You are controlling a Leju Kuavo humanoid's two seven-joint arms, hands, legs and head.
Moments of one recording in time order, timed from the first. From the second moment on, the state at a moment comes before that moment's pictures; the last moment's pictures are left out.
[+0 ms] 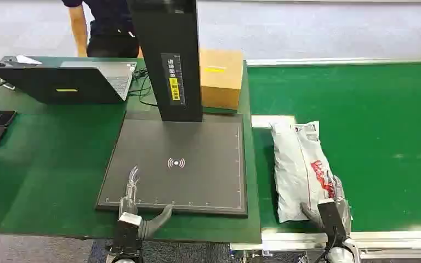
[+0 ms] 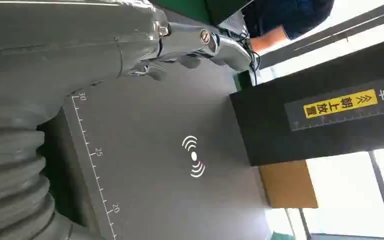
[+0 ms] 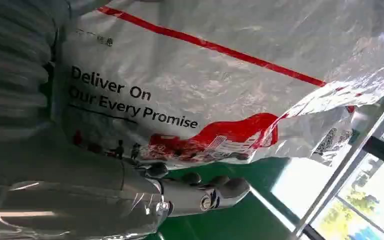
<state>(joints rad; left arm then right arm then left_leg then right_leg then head) 0.09 -0.23 -0.25 -1.29 -0.36 0.35 -0.66 -0.17 -0.01 -0.31 -0.82 0.35 -0.30 -0.60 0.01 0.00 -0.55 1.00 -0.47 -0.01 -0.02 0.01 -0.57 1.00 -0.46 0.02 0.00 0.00</state>
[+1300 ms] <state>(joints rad) 0.08 -0.21 -0.16 -1.46 -0.43 0.37 -0.63 -0.13 0.08 -0.25 -1.05 0.38 -0.23 -0.38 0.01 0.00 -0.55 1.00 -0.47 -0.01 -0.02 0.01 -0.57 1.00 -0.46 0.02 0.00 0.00</state>
